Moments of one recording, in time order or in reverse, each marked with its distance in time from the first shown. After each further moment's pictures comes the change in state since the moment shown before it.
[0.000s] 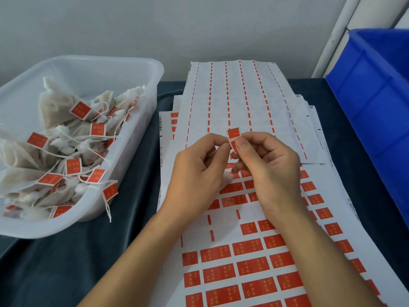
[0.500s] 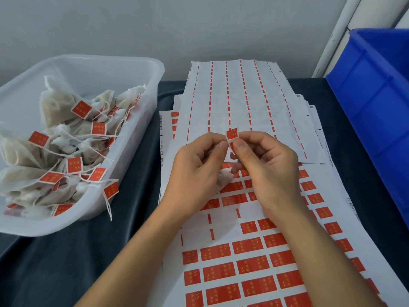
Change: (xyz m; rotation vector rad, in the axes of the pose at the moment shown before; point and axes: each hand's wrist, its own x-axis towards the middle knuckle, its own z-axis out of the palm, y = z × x) left_hand 0.003 -0.005 -0.004 -0.108 -0.029 0.023; right_hand 0.000 -0.002 0.000 -0.042 -0.036 -0.022
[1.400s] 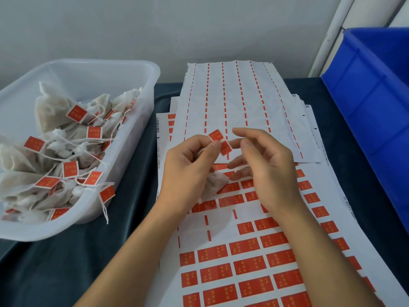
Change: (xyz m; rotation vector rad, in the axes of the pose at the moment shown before) left_hand 0.003 0.000 0.002 -0.064 0.106 -0.175; right_hand 0.007 0.010 -0.011 -0.117 -0.048 0.031
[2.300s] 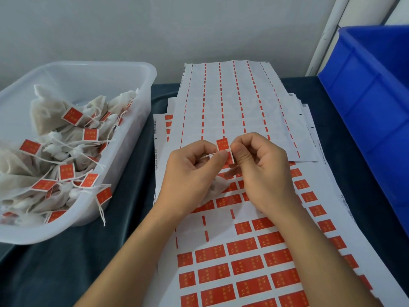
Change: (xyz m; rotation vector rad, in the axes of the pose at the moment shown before) left_hand -0.002 -0.001 0.001 0.059 -0.094 0.056; right_hand -0.004 -0.005 0.003 -0.127 0.012 -0.029
